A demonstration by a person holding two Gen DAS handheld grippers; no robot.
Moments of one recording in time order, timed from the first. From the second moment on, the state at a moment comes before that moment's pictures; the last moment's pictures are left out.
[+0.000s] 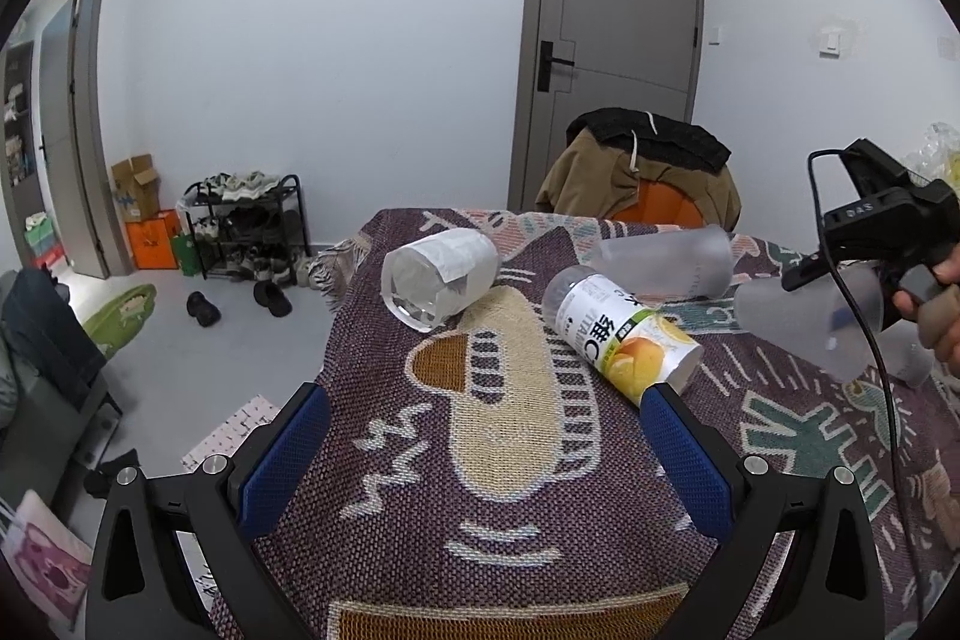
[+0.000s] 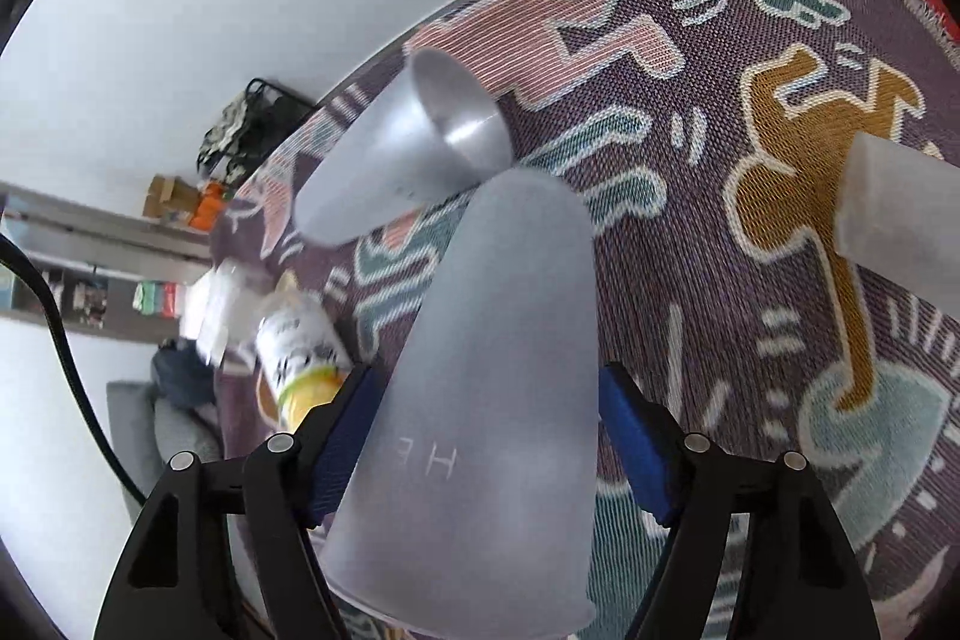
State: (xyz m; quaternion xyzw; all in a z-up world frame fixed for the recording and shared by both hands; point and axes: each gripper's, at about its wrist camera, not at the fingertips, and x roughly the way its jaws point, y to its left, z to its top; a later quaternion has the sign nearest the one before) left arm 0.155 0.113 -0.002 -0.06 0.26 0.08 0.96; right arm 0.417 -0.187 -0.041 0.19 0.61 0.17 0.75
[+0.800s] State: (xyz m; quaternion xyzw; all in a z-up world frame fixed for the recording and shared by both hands) left arm 0.104 0.094 -0.006 -0.07 0.26 0.07 0.96; right arm 0.266 -0.195 -0.019 0.10 0.57 0.25 0.78
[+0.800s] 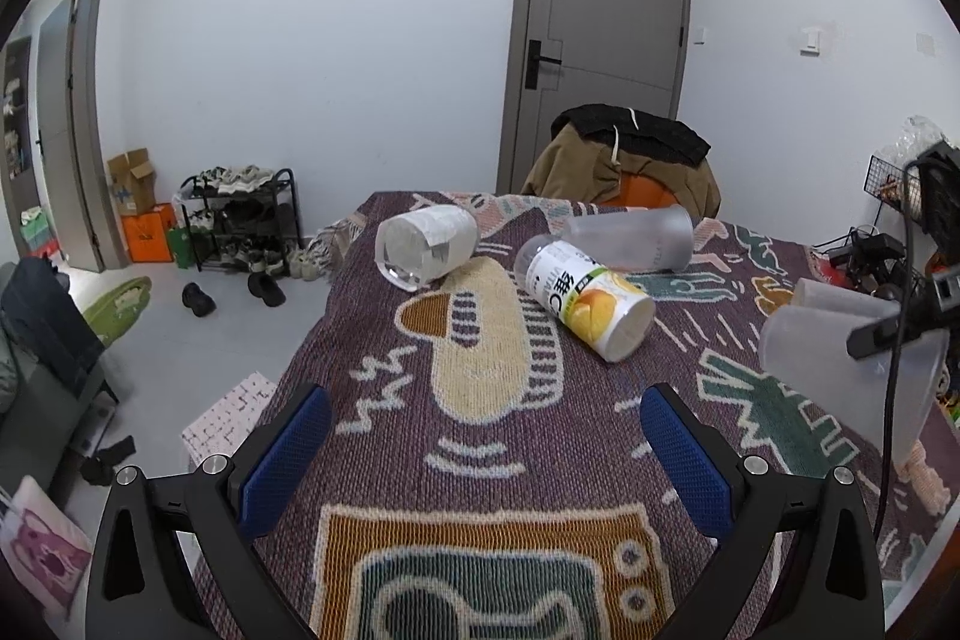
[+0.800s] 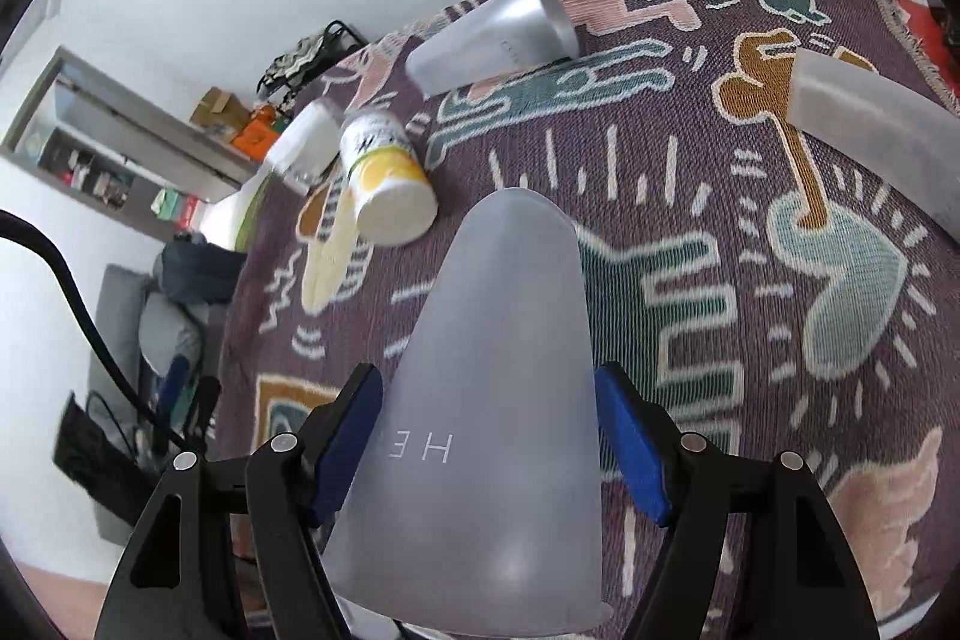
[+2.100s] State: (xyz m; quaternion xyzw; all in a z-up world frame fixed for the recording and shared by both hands) left arm 0.078 0.096 -0.030 -0.16 0.29 0.00 0.95; right arm 0.172 -0.201 -0.037 0.08 0.45 0.19 0.87
